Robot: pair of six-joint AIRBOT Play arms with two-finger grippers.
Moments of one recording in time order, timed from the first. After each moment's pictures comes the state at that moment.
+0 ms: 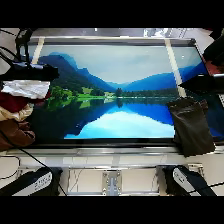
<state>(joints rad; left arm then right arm) 0.00 -1.17 1.41 1.20 -1.13 -1.35 -0.29 -0.95 1.47 -0.85 1.62 1.30</state>
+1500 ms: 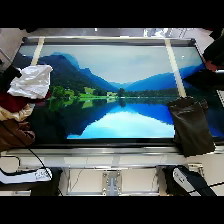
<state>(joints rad) 0.42 -1.45 1.41 1.51 -0.85 -2.07 -0.29 -0.95 1.47 -0.91 1.50 1.29</state>
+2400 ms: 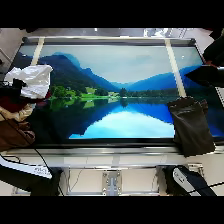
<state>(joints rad) 0.53 -1.68 1.41 1.20 -0.77 -2.13 -0.29 -0.95 1.47 -0.91 1.45 1.37</state>
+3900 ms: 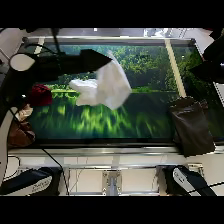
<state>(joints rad) -0.34 -1.25 1.41 0.26 -0.95 -1.12 -0.29 -0.95 1.47 -0.99 1.36 1.36</state>
